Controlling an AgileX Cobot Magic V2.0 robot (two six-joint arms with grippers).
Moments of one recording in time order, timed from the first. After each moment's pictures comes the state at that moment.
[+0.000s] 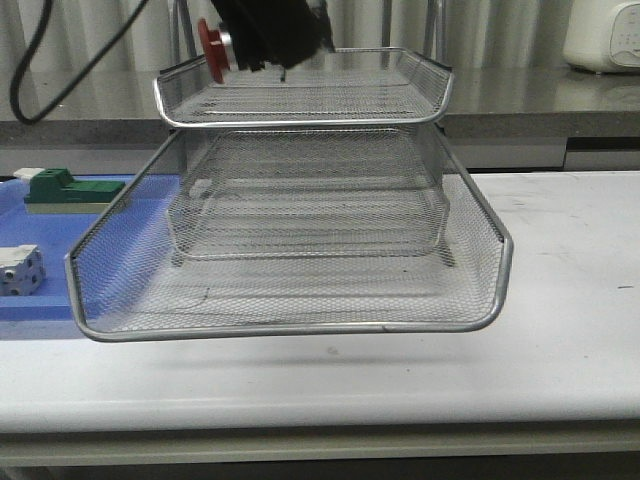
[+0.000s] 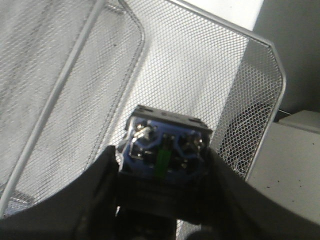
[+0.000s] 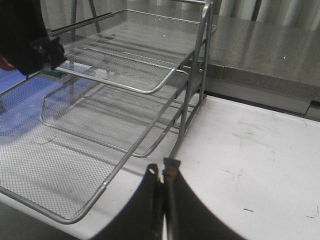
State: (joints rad) left arm -0.58 1.82 -1.80 -0.29 1.24 0.68; right arm 0.20 0.32 -0.32 0.55 0.28 -0.60
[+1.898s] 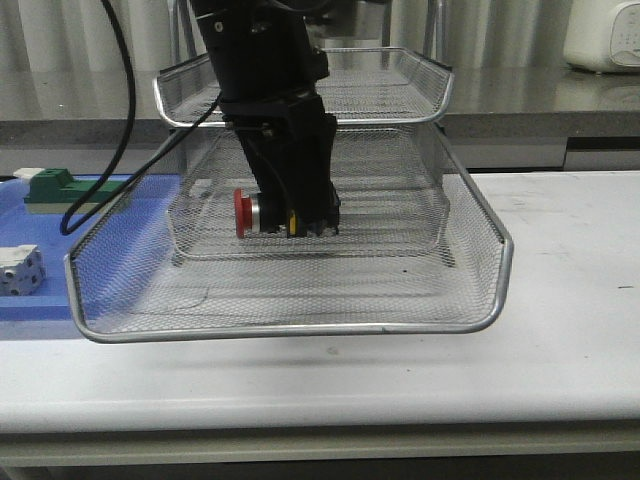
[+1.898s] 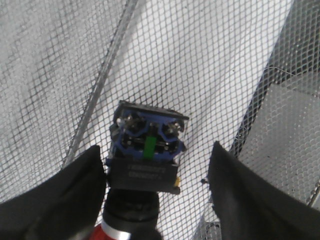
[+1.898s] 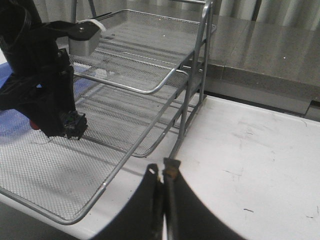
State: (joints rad) left arm -0.60 2.02 -1.80 -0.22 1.20 0.66; right arm 0.20 0.32 -0.32 0.55 0.28 -0.60
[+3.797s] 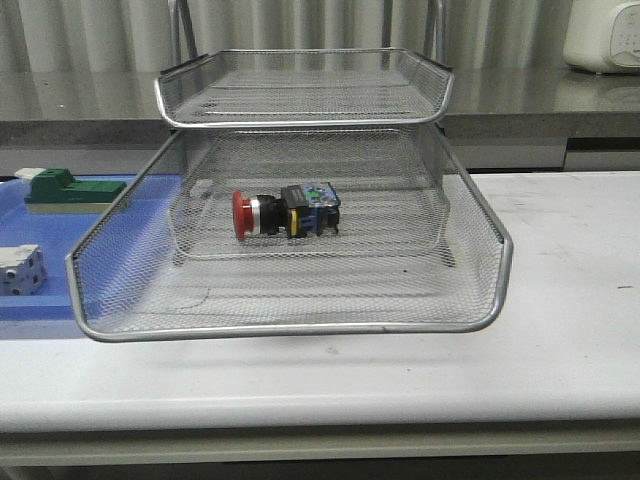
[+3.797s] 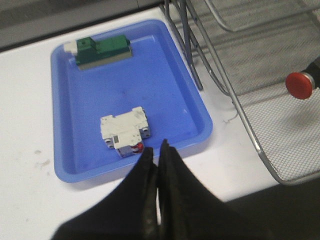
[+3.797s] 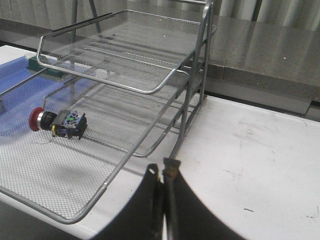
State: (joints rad) left arm -0.03 0.60 -0.71 -0.22 0.74 0.39; right arm 0.20 0.32 -0.32 0.55 0.28 -0.60
